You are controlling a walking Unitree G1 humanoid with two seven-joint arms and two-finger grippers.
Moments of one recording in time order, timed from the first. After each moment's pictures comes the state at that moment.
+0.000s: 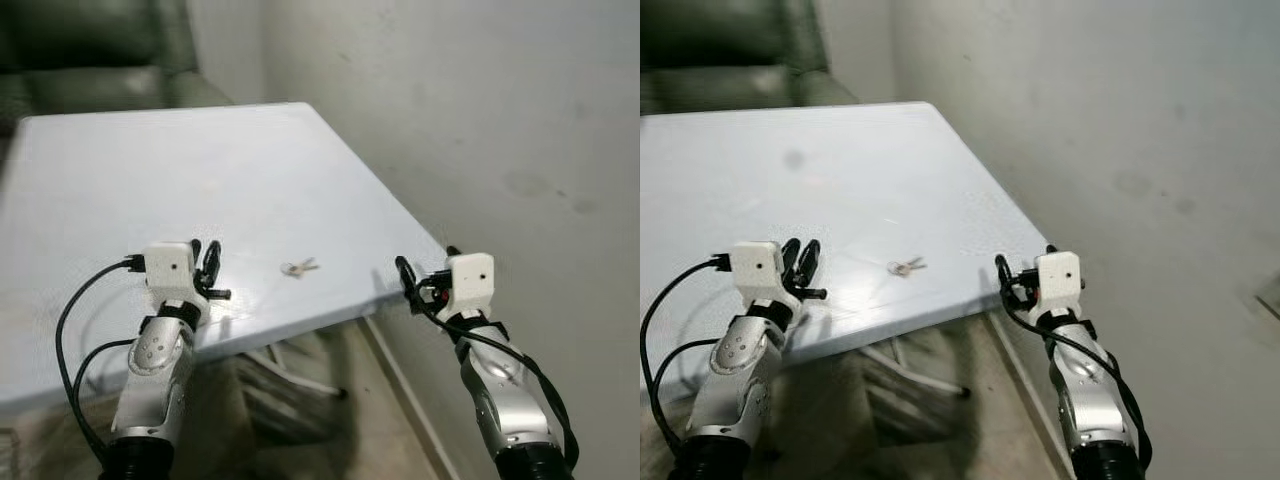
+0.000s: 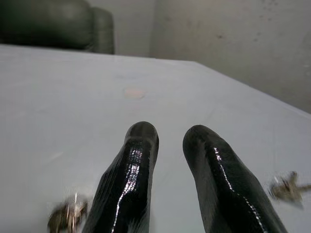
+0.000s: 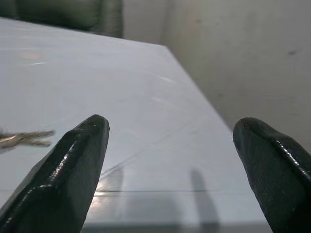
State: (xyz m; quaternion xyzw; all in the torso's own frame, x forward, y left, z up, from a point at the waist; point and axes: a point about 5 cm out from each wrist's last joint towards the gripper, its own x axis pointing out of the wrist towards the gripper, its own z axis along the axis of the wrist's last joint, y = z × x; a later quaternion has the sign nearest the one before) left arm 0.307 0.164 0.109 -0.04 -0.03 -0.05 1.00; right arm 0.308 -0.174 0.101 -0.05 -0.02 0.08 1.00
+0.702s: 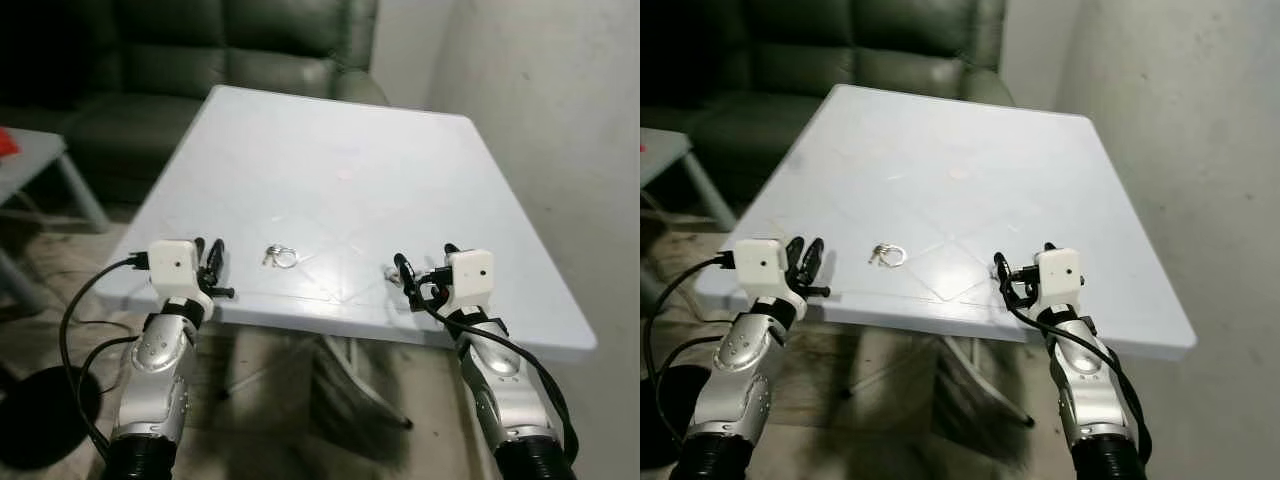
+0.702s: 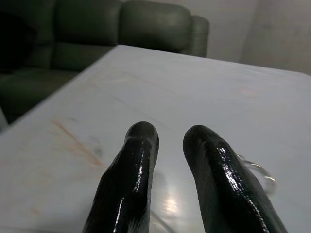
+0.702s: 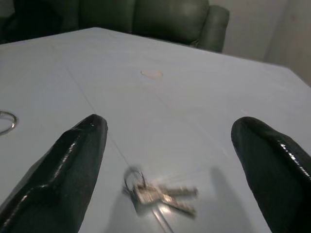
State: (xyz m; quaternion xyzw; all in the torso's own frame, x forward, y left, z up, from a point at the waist) left arm 0.309 0.168 0.111 -0.04 -0.03 -0.04 1.00; right arm 0.311 -0.167 0.102 -0.03 -0.02 0.10 0.99
